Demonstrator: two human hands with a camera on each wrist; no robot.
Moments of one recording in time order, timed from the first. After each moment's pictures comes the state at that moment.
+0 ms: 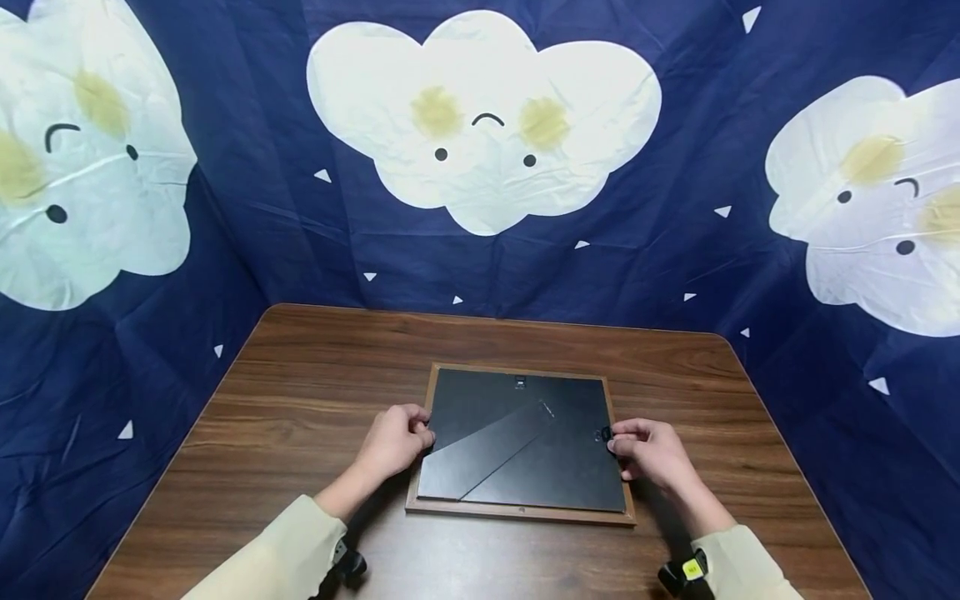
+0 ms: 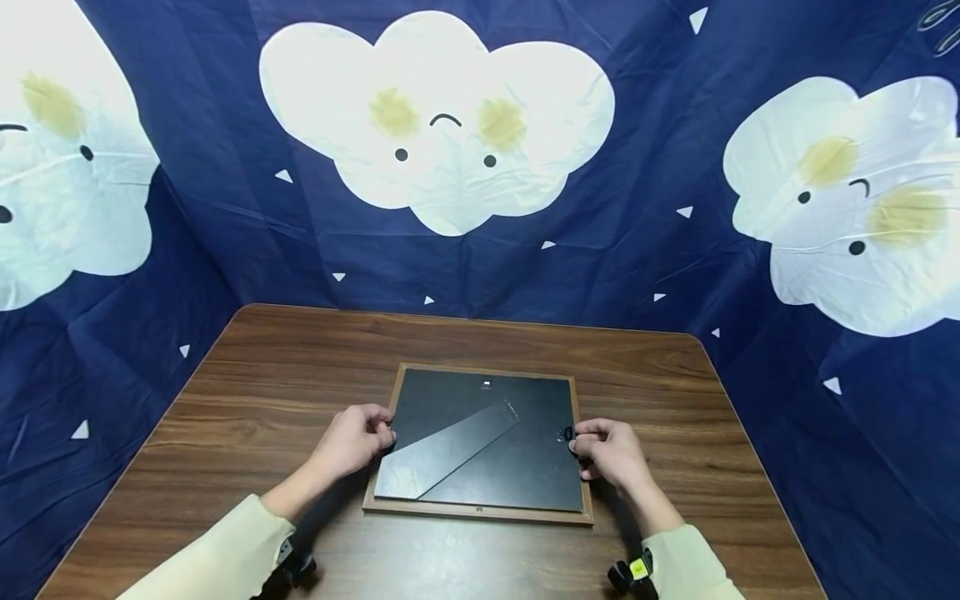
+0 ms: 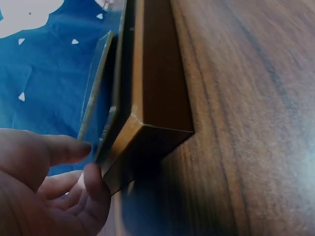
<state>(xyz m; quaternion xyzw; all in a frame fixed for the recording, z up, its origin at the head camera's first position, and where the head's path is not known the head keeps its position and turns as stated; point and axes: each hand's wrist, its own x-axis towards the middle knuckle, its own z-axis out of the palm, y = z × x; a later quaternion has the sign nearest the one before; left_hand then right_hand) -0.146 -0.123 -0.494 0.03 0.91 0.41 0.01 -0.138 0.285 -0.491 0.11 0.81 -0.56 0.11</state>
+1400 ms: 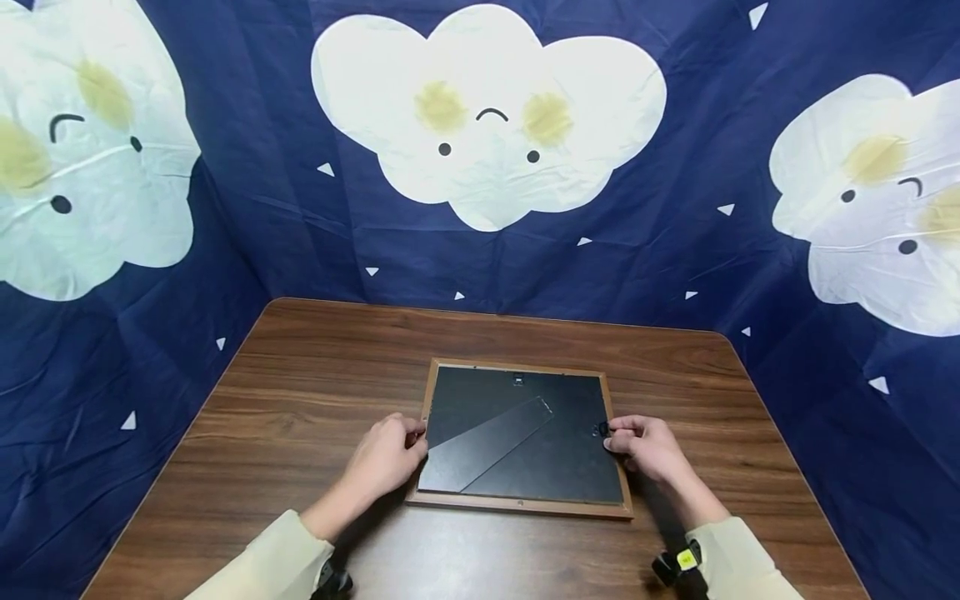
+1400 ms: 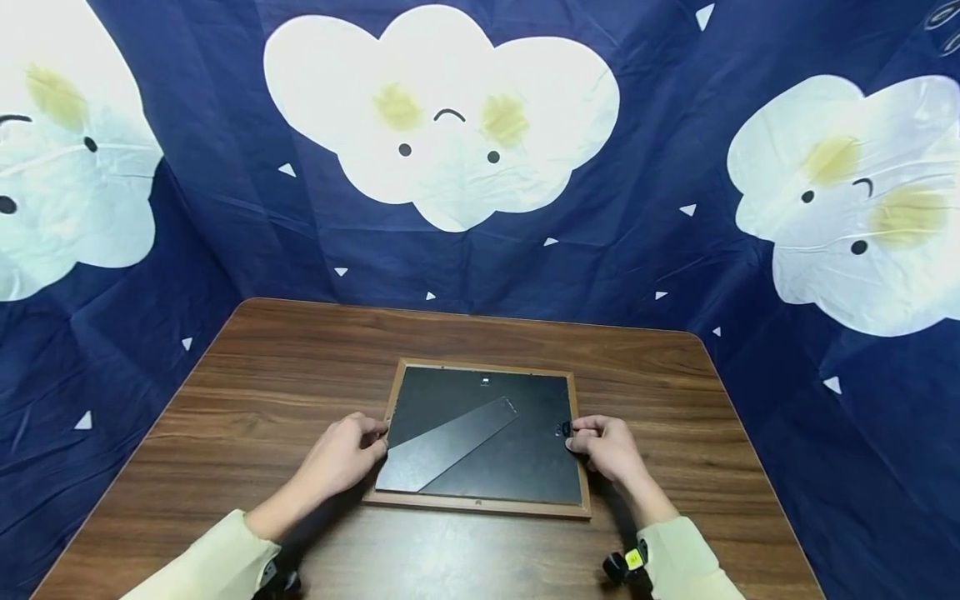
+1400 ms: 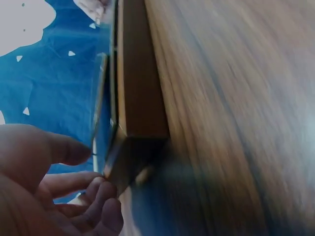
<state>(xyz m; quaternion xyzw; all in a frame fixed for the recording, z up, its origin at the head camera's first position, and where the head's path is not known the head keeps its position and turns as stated) -0.118 -0.127 -0.490 0.05 0.95 0.30 -0.01 -0.142 0.282 -0.492 0.10 0.85 -0.51 0.12</state>
